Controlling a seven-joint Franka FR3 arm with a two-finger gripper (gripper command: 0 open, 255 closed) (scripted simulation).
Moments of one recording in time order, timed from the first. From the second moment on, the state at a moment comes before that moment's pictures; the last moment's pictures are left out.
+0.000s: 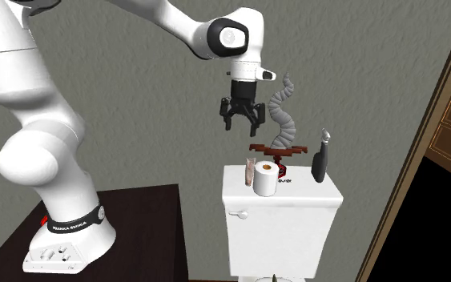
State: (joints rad) arm 0.14 -0.10 0.14 -2.17 -0.08 1.97 -0.46
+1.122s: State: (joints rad) arm 0.30 0.47 0.23 -1.80 -0.33 2.10 -0.60
